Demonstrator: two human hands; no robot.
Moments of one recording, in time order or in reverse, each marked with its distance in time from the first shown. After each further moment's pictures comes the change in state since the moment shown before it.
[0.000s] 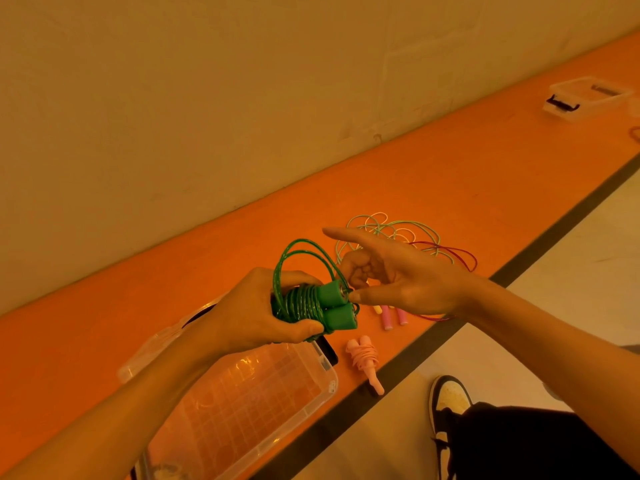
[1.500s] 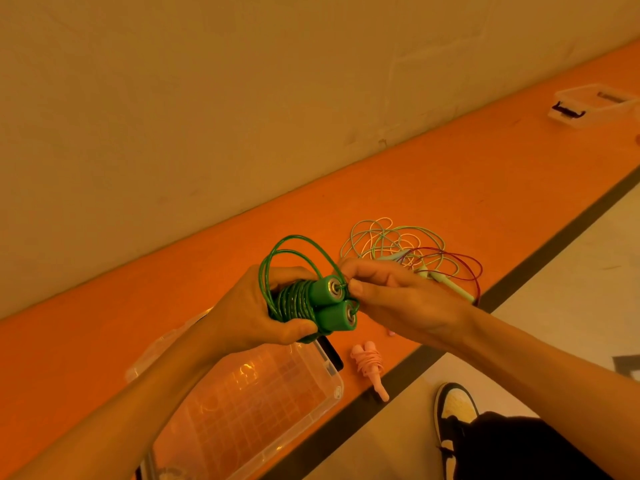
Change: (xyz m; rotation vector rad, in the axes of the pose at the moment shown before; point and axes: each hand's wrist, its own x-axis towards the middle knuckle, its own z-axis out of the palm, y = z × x) left_hand -0.002 0.003 -0.013 -0.026 0.045 0.188; right_hand 0.008 0.007 0.033 0.543 0.017 -0.112
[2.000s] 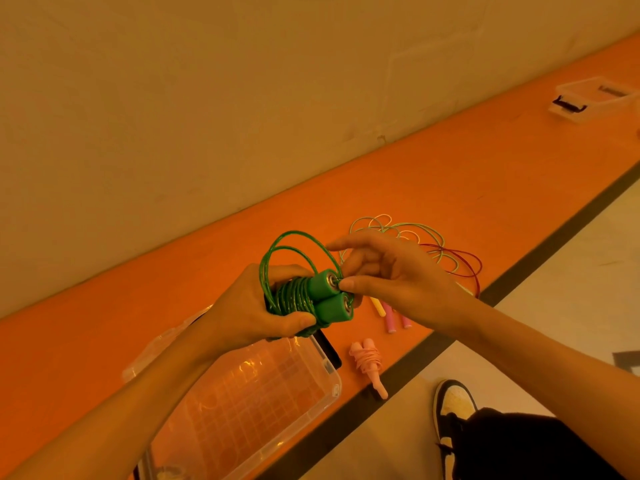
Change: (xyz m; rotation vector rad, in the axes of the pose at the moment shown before) left_hand 0.002 -0.008 0.005 -0.056 -0.002 -0.075; right_hand -0.004 -0.013 -0.010 -0.338 0.181 -0.124
